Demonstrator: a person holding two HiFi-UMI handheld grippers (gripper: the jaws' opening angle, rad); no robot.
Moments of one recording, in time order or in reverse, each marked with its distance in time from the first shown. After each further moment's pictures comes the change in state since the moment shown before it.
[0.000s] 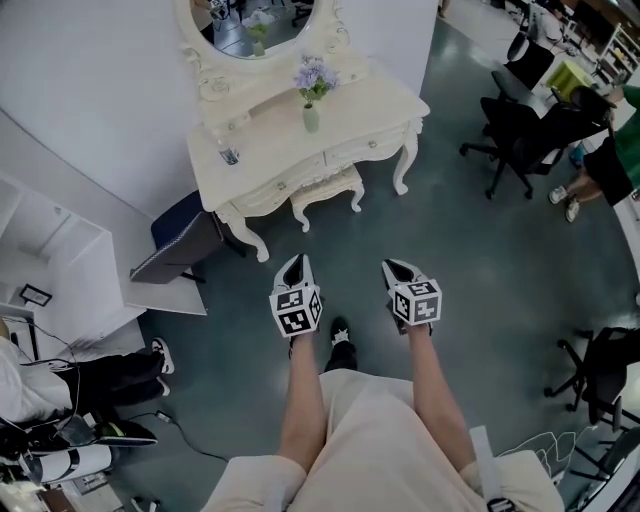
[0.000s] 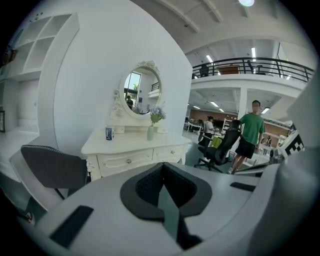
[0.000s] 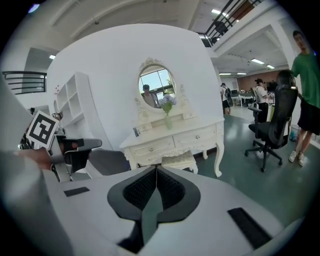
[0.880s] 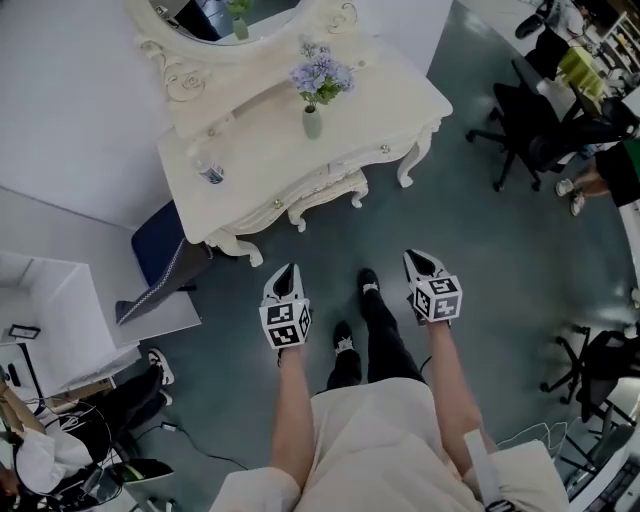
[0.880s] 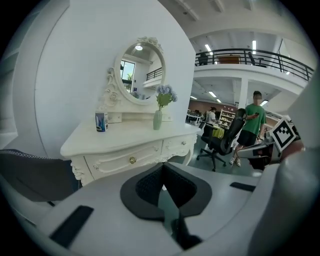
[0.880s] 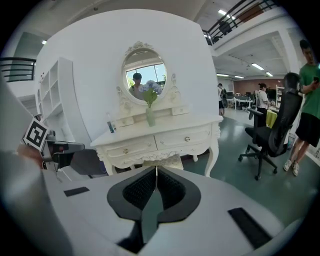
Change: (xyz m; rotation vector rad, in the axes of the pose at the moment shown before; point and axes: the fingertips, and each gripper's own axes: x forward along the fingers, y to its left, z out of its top) left arm 0.167 0.104 -0.012 0.049 0.116 -0.054; right arm 0.157 -0.112 0.050 -0.029 0.059 -0.119
